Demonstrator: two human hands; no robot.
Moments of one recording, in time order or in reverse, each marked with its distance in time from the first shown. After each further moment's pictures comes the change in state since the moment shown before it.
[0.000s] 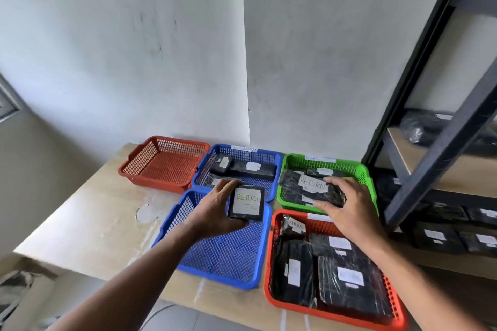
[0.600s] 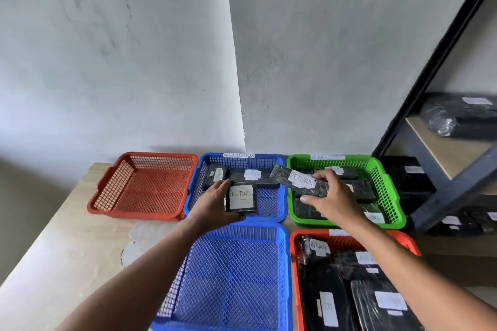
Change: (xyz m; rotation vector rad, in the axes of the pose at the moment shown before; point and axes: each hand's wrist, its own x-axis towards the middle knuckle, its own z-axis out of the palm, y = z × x) left_hand 0.124 -0.139 0.017 0.049 -0.236 -0.158; right_hand 0.111 -0.005 0.108 0.111 -0.186 0.358
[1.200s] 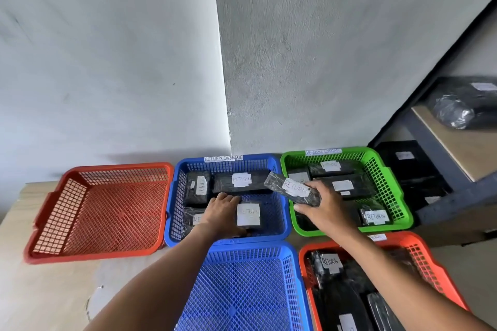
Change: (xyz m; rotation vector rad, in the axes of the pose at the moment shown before) left_hand 0.110 -0.055 0.083 0.317 -0.339 0.092; right_hand 0.059 0.021 0.069 0.004 0.065 0.204
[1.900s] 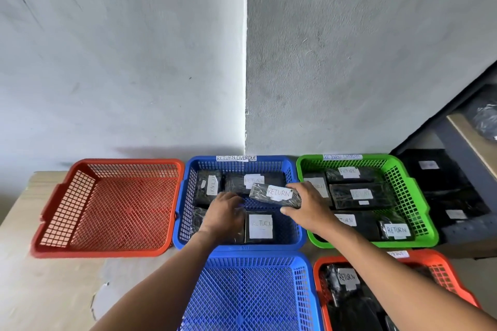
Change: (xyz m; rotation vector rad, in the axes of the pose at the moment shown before) left_hand -0.004 -0.025 0.002 -0.325 0.267 -0.046; right_hand 0.049 -0.018 0.062 -0.212 -0.253 -0.082
